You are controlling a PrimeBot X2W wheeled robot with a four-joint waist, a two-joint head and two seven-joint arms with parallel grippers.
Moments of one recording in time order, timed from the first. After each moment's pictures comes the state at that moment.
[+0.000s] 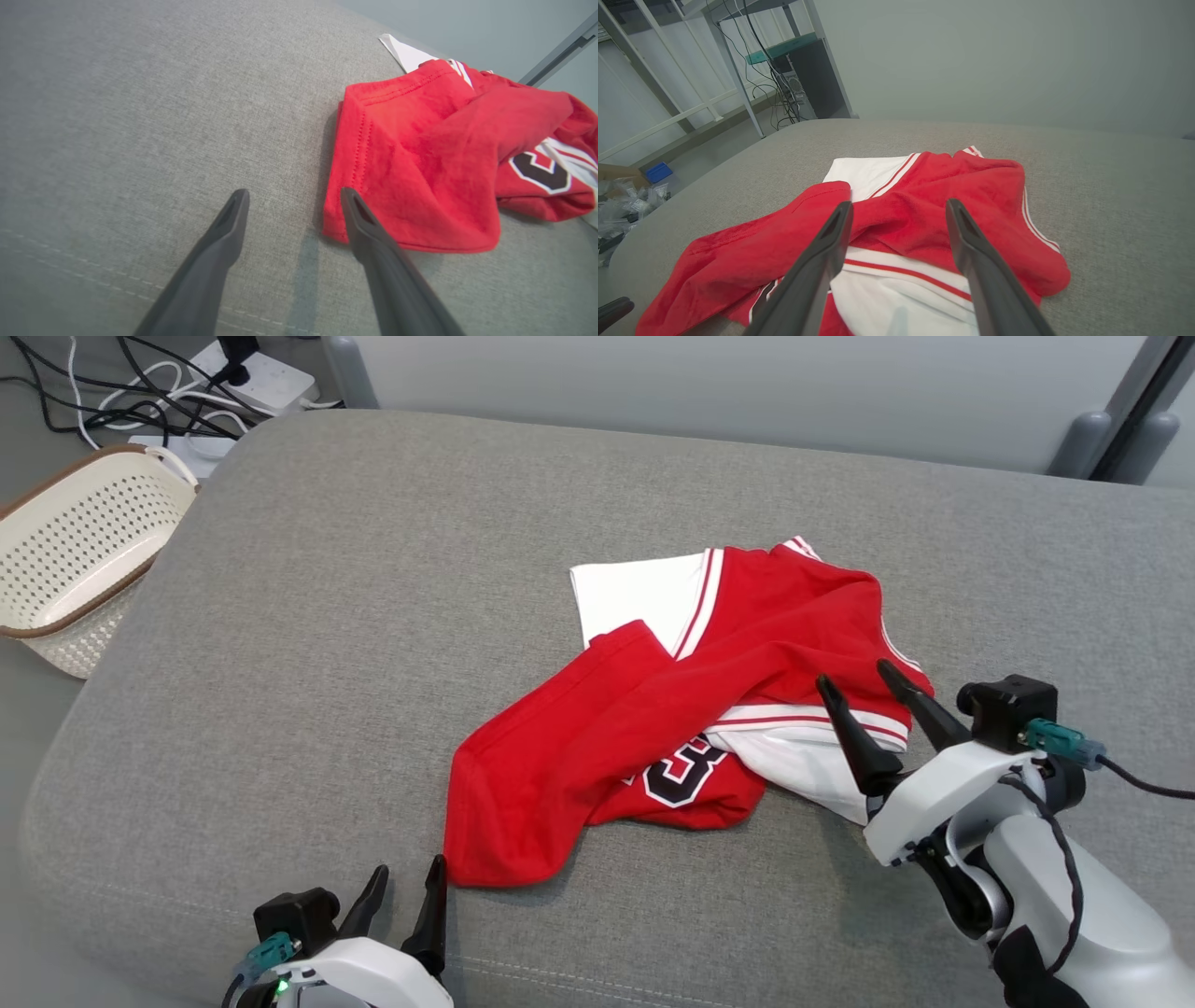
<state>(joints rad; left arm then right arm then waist) -0.20 0.04 -0.22 0.72 -0.51 -0.07 -0.26 -0.56 -0.25 0.63 0.66 0.70 0.13 -0.25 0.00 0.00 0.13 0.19</state>
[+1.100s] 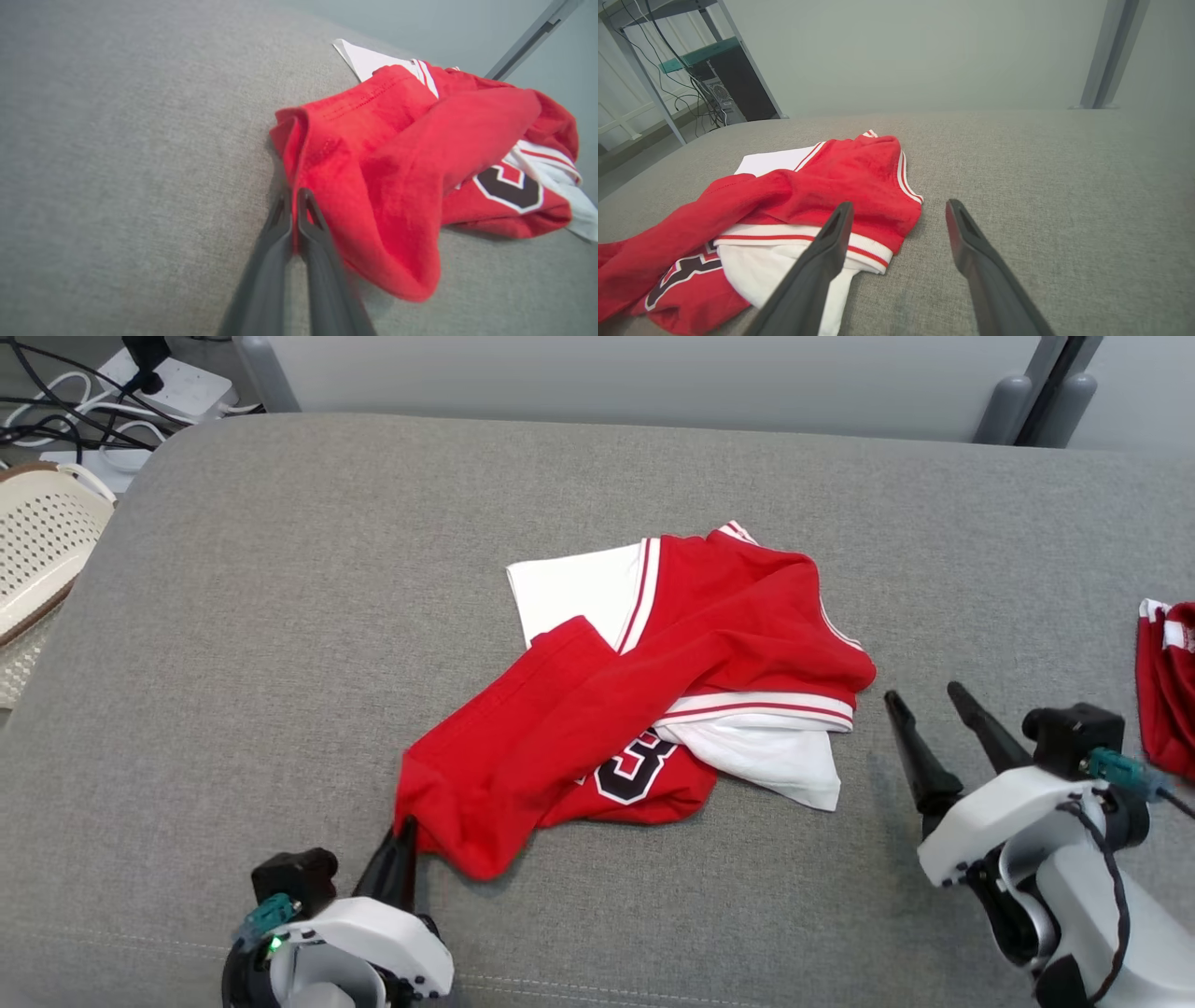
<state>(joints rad) -0.25 0.03 -0.23 0.70 -0.51 -0.03 -0.26 -0.49 -0.27 0.46 0.67 0.62 0.13 -0.25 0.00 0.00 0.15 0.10</state>
